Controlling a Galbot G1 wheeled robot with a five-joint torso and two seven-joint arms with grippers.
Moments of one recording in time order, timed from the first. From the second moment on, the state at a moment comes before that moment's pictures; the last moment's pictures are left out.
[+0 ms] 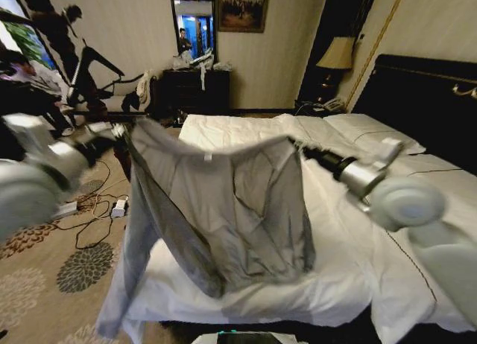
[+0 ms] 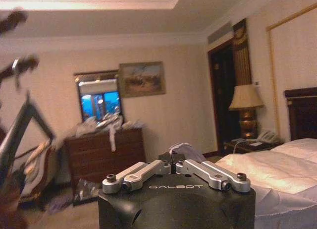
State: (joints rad) left arm 0.98 -0.15 -0.87 -2.23 -1.54 0.40 -0.33; right arm -0.78 0.52 0.60 2.30 1.70 -0.45 0.44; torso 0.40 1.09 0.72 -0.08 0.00
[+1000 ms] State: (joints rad) left arm 1.03 -0.12 -1.02 -2.36 -1.76 0.42 -0.43; right arm -0.89 0.43 0.85 2.38 1.92 -0.43 0.55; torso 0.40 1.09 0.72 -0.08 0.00
